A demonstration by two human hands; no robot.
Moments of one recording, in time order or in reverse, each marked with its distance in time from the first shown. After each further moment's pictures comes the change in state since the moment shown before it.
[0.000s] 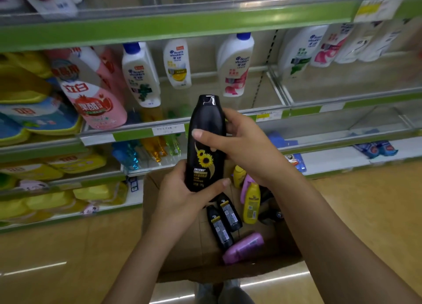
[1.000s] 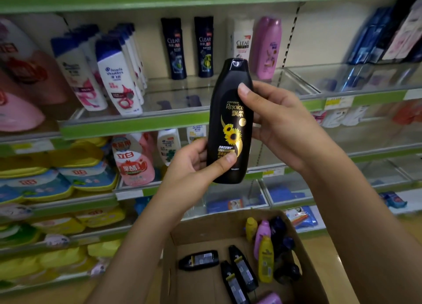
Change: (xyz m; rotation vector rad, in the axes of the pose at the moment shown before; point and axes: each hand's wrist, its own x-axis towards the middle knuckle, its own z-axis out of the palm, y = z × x) left_hand -0.003 0.149 -0.065 -0.158 -0.183 0.373; right_hand -0.021 -0.169 -0.006 0.171 -0.029 -0.355
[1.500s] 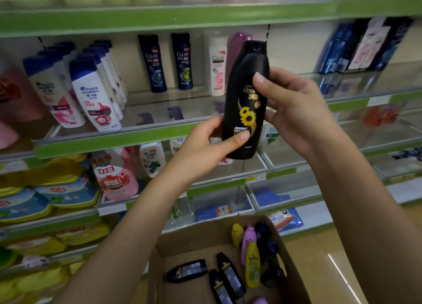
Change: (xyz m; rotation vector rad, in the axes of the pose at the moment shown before) left_hand 0.057 0.040 0.044 0.171 -0.137 0.071; right_hand -0.002 -0.044 -0.050 0.043 0.193 -0.128
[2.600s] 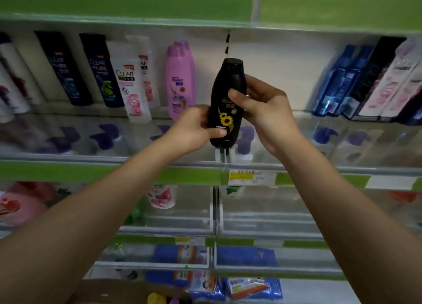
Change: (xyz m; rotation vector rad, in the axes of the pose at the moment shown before) left_hand 0.326 -0.049 0.153 0.277 0.263 -0.092; right_hand 0.243 0.057 -0.267 -0.078 -0.133 -0.020
